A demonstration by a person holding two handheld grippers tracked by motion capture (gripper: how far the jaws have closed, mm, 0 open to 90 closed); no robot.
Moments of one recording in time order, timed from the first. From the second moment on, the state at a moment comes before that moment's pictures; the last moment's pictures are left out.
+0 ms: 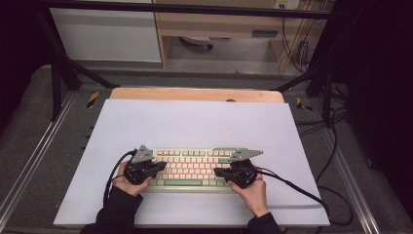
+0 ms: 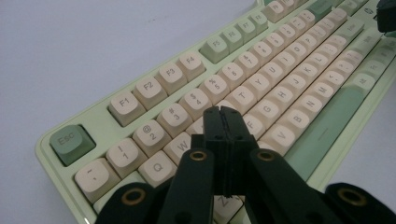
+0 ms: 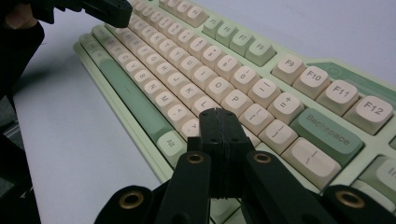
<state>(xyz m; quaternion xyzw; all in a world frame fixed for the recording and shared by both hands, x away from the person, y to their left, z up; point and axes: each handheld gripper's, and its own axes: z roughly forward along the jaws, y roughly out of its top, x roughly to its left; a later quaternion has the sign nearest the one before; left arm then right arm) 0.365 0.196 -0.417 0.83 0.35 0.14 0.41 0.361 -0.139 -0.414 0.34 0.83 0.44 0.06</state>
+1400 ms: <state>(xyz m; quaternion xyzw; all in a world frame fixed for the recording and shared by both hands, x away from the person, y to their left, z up) 0.353 0.230 -0.418 0.82 0.37 0.15 0.42 0.369 -0.059 -0.423 0.30 0.85 0.43 0.05</state>
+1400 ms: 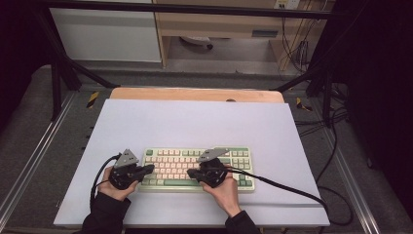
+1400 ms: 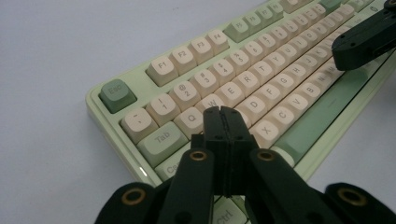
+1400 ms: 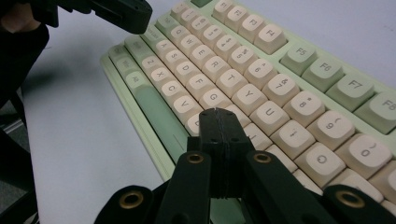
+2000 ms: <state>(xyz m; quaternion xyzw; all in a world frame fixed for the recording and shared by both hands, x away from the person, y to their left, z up) 0.353 0.230 -0.419 0.82 0.37 0.15 0.42 0.370 -0.055 -0.432 0.30 0.85 0.42 0.05</state>
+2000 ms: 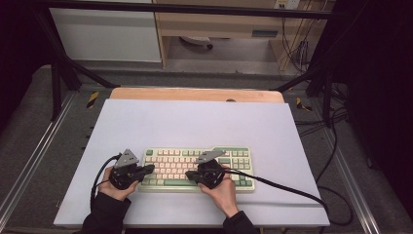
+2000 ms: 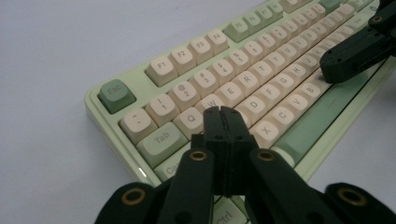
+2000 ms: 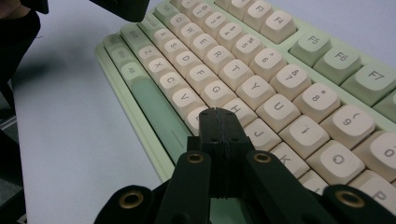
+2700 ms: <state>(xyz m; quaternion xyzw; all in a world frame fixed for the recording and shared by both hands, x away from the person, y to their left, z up) 0.352 0.229 -0.418 0.82 0.37 0.15 0.42 0.367 -0.073 -0.412 0.30 0.85 0.43 0.06</state>
